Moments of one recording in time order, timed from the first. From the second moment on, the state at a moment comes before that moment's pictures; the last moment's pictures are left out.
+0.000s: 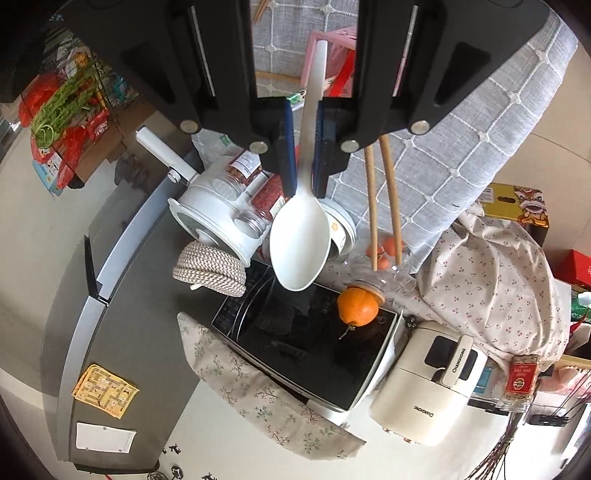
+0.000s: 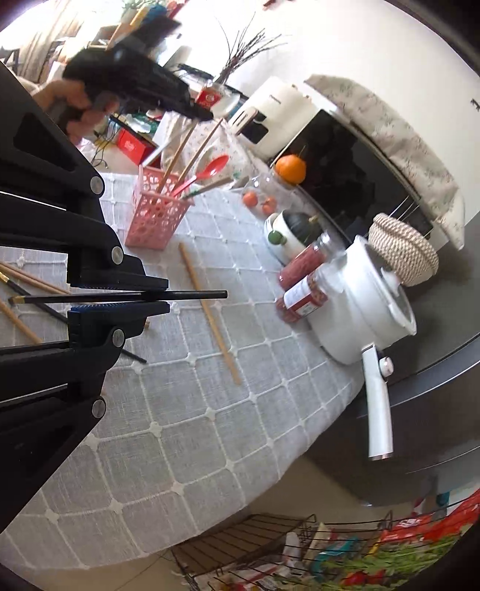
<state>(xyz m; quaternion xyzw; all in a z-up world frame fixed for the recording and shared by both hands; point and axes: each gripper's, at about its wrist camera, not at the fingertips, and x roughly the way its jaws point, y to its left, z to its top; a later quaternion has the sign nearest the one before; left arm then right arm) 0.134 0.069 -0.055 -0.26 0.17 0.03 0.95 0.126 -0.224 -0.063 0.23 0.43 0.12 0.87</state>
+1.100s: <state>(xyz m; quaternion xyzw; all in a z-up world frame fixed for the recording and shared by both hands) 0.131 0.056 -0.085 -0.22 0.27 0.05 0.94 0.117 -0.218 -0.043 0.24 0.40 0.14 0.87</state>
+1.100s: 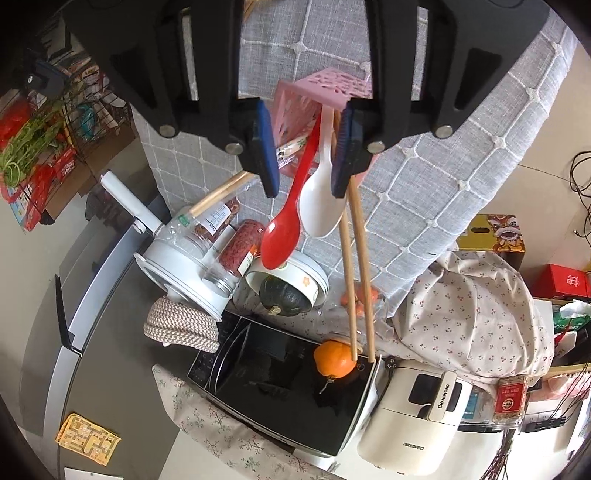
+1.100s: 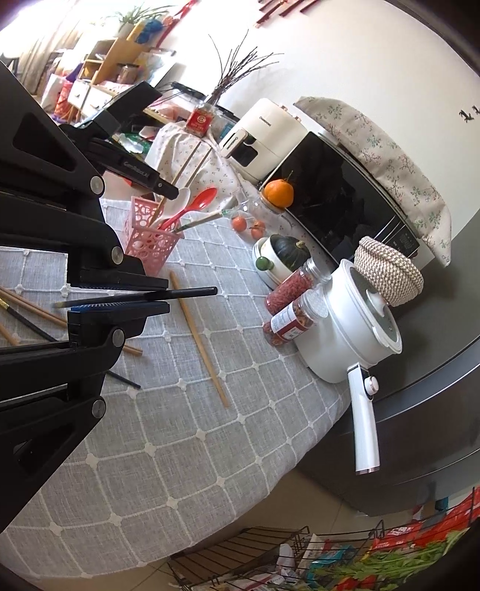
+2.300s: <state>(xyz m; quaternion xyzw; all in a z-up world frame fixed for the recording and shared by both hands) 0.083 0.137 -0.088 -0.09 0.46 0.03 0.89 0.108 -0.150 0.064 0.21 0.28 0.23 0.91</state>
